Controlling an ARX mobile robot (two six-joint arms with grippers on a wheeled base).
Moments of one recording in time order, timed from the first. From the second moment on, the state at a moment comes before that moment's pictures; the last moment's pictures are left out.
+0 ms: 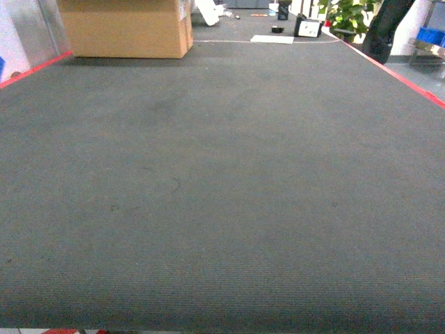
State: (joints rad) left arm -0.26 1.15 0.37 0.83 -0.37 -0.04; right arm 0.29 1.14 0.37 0.89 0.23 0.02
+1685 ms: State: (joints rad) left arm 0.00 0.32 0.02 0.31 0.00 0.00; right arm 0.00 0.31 0.02 0.31 0.00 0.00
